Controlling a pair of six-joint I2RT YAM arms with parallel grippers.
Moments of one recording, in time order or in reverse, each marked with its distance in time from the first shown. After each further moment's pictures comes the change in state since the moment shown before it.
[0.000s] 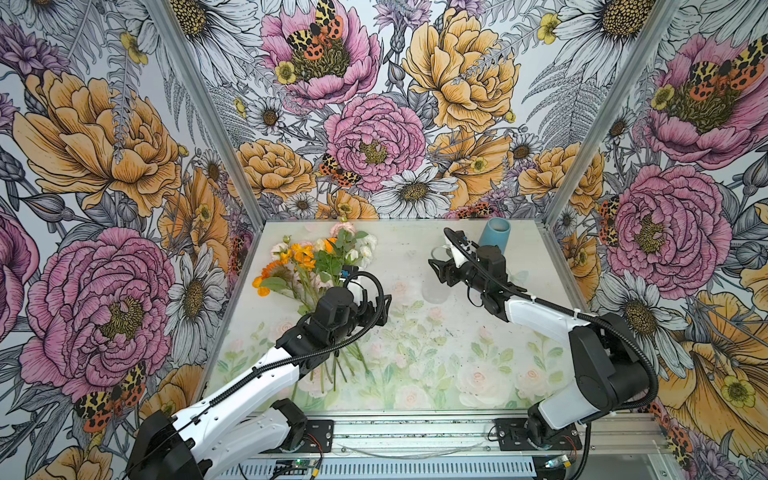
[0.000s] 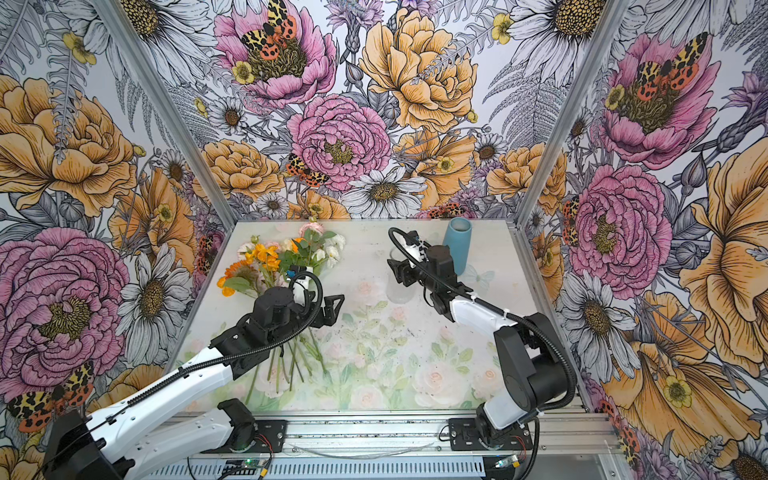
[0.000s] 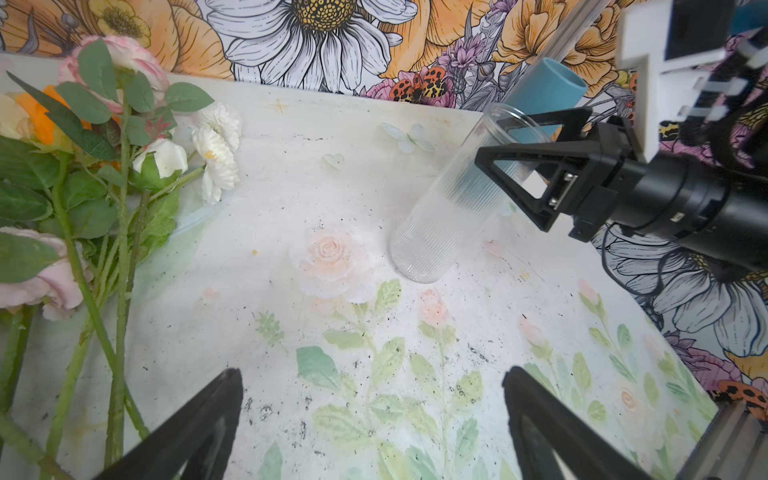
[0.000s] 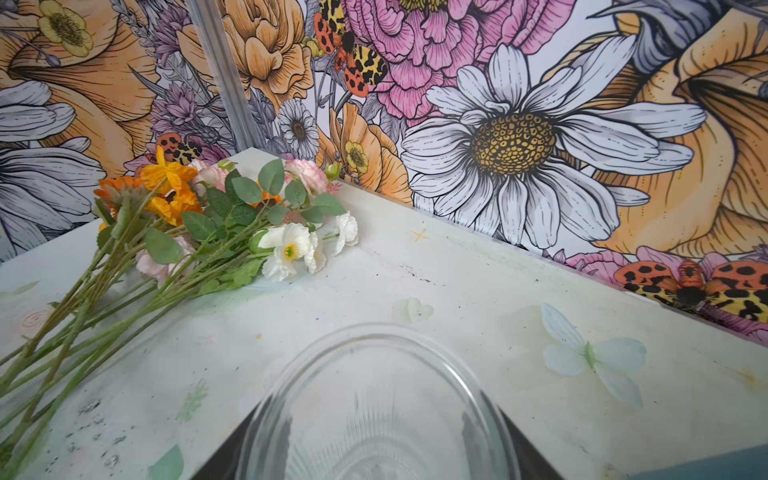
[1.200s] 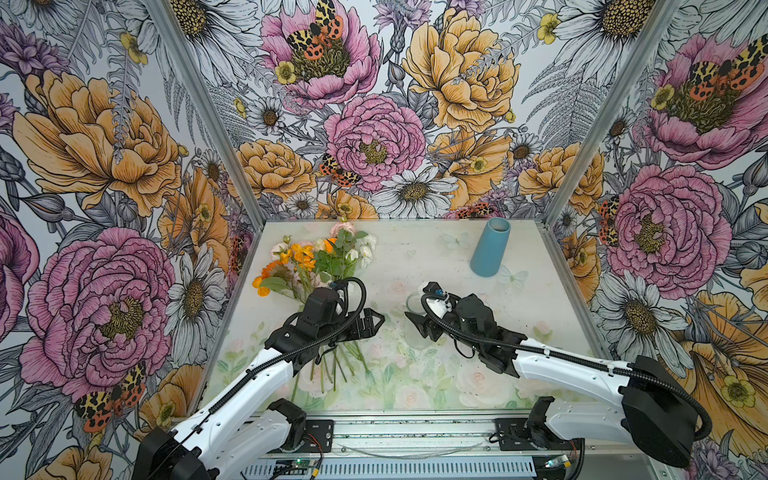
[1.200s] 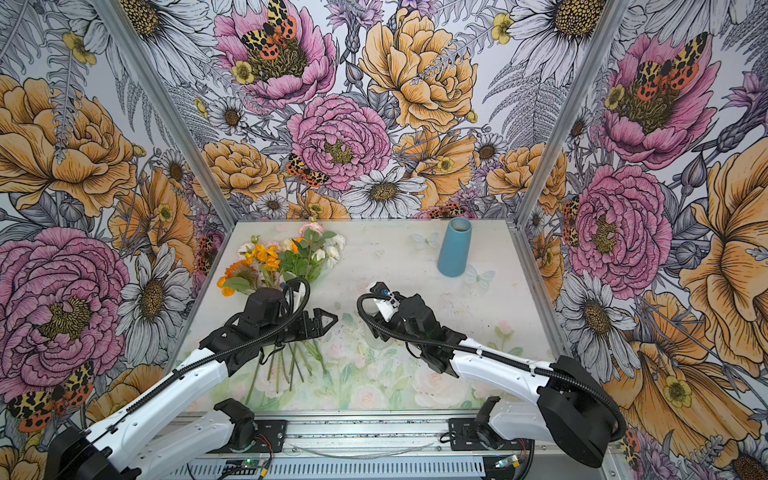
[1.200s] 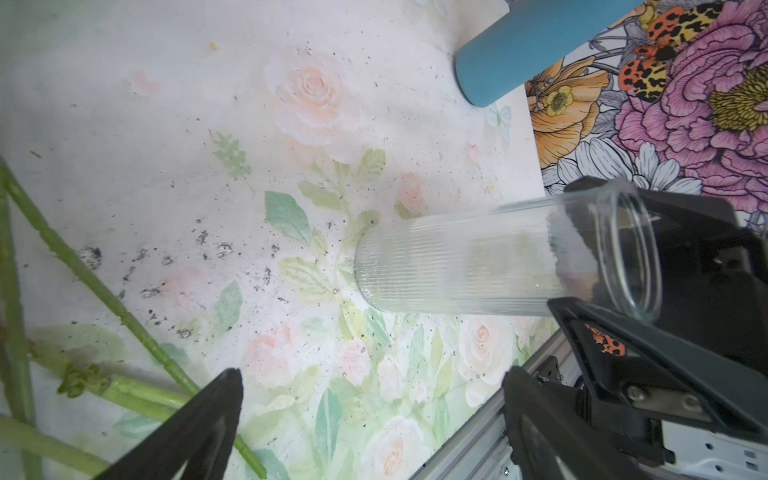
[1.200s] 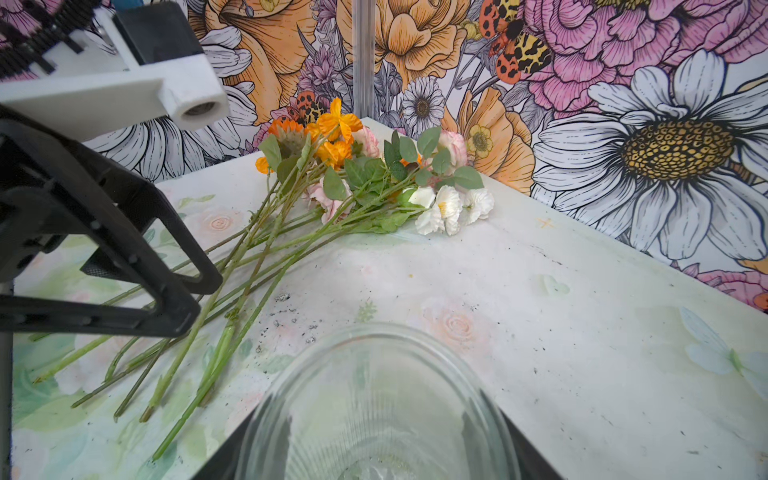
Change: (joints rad) left arm 0.169 -0.018 -0.016 -0.239 0.440 -0.186; right arm 0.426 -0.294 -0.260 -0.053 0.264 0.015
